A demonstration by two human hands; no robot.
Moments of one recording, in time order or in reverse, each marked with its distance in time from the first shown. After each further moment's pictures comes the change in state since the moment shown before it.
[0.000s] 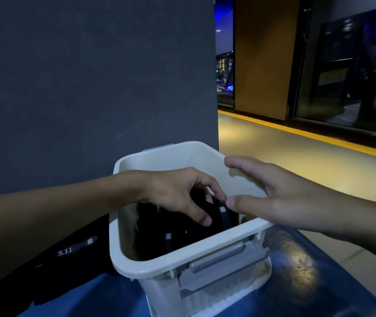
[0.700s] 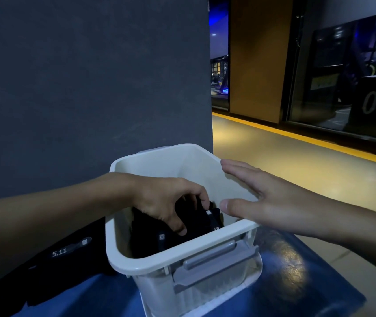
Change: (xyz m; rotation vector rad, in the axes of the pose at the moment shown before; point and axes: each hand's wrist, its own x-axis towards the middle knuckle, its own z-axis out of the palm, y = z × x) left_hand -0.004 -0.016 -0.004 0.227 -0.106 -0.017; right_hand -0.001 0.009 0.001 -0.056 -0.025 -0.014
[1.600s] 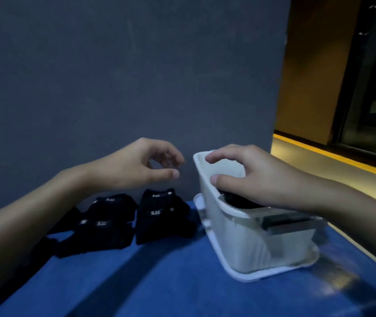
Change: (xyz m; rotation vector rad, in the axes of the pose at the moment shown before) left_hand -0.220 -0.005 0.008 -0.145 0.781 -0.066; right_hand 0.004 -0.143 0.064 -0.196 0.114 -0.367
